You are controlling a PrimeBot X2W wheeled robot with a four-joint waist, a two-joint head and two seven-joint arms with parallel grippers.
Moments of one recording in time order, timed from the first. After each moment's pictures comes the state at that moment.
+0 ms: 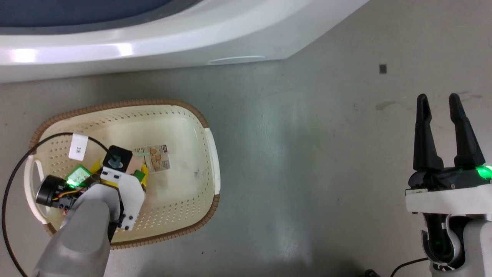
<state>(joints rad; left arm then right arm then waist) -0.64 0.31 -0.27 0.96 0.02 -0.03 0.14 -0.24 -0.05 -0.05 -0.09 0.33 0.13 -0.19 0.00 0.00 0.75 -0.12</state>
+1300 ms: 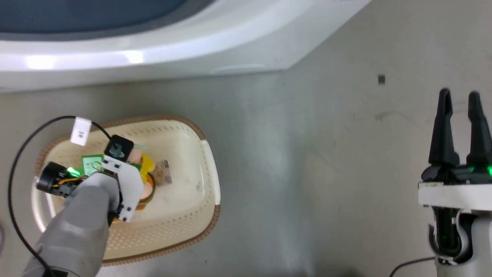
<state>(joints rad) -0.85 0.29 -0.42 1.29 -0.05 -0.07 0.02 -0.27 -0.05 -0.10 -0.03 0.41 0.13 -0.26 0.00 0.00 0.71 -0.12</state>
